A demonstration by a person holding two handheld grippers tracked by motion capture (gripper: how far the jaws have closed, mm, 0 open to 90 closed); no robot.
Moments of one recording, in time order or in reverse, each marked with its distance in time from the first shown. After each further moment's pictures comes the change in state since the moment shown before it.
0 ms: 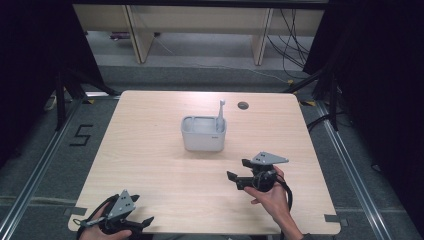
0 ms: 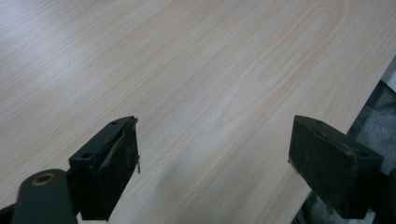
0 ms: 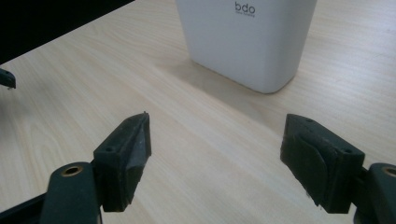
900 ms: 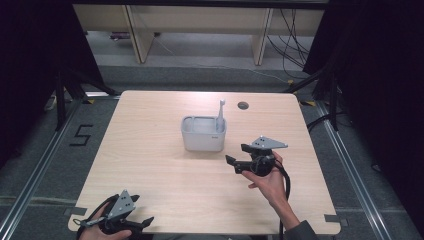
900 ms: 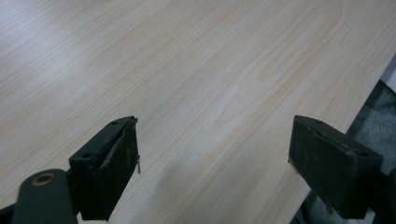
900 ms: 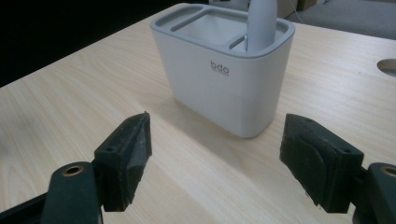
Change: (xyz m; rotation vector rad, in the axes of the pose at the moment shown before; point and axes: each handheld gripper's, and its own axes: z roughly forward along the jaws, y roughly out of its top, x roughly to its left) left arm 0.000 0.000 0.000 0.001 -0.003 0.000; right arm -0.012 0.036 0.008 -0.058 -0.031 0.003
